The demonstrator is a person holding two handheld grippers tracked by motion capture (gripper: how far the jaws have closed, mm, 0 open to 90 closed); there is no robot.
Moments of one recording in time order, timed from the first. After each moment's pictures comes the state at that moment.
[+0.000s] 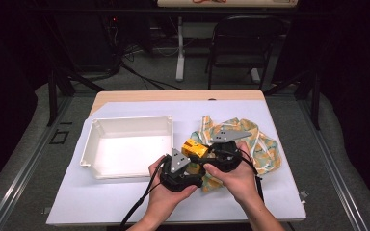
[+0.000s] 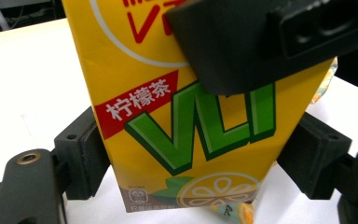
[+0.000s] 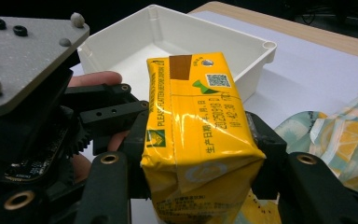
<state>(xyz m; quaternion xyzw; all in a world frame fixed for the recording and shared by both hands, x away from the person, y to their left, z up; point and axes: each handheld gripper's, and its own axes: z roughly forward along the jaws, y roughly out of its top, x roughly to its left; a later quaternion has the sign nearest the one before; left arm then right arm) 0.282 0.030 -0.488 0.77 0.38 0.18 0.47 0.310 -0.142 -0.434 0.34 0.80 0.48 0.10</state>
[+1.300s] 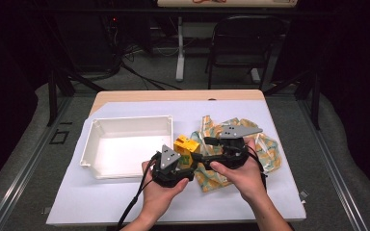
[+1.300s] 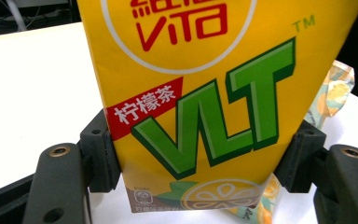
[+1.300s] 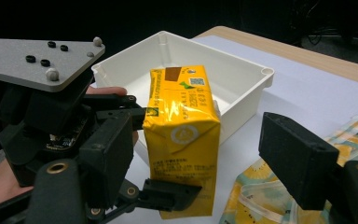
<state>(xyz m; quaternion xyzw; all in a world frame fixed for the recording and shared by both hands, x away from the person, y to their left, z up) 0.290 0.051 -0.485 0.75 0.40 0.18 0.49 0.310 -0.157 -0.418 0.32 0.78 0.52 0.10</state>
